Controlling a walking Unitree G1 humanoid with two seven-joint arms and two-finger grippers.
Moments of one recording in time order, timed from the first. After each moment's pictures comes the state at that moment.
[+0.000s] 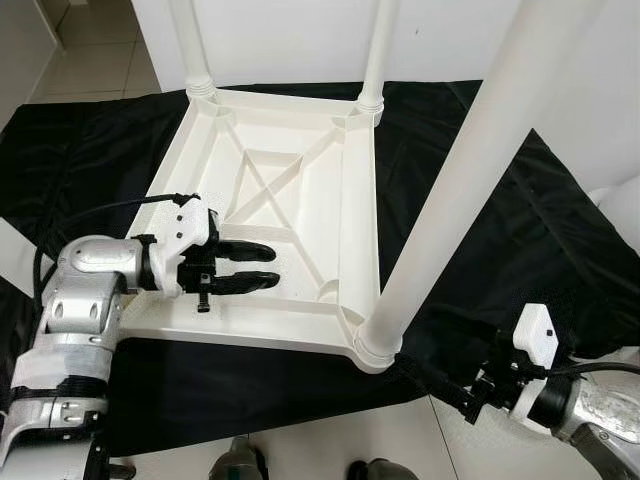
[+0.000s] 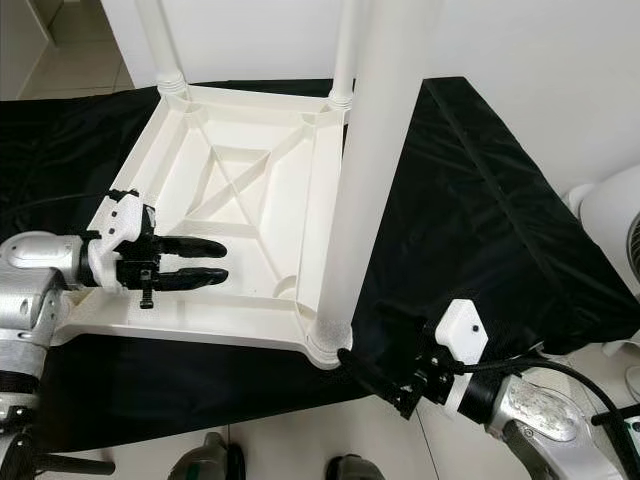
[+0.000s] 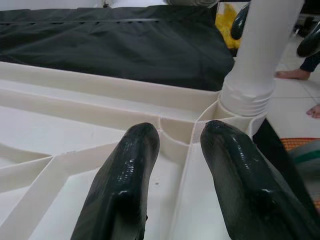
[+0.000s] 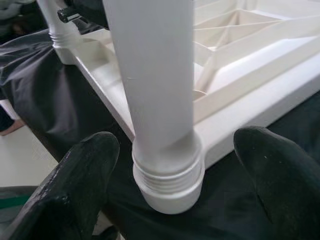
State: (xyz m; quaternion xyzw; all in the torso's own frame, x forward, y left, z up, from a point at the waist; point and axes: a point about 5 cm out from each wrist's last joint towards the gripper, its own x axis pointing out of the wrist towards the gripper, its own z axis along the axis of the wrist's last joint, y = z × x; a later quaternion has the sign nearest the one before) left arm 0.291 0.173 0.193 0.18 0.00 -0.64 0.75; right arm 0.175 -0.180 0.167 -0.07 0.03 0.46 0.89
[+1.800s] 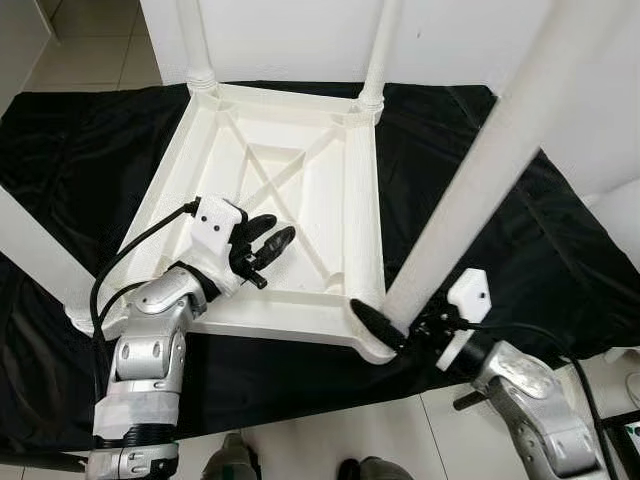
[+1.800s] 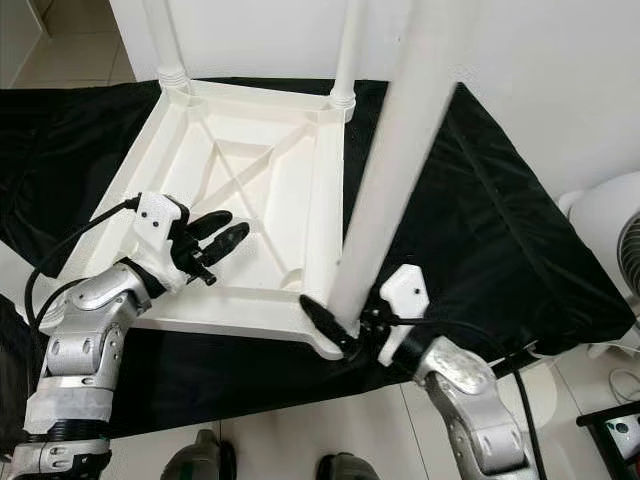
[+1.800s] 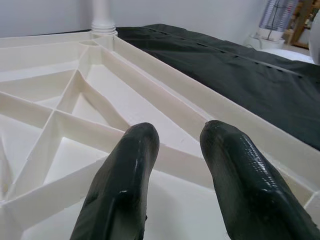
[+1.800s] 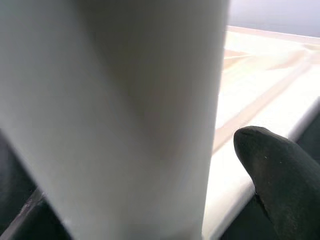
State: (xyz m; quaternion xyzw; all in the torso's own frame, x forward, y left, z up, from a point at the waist) left arm 0.300 0.137 0.170 0.04 -0.05 -0.37 0.93; right arm 0.220 -0.154 0.151 -0.03 -0.05 0.35 0.93
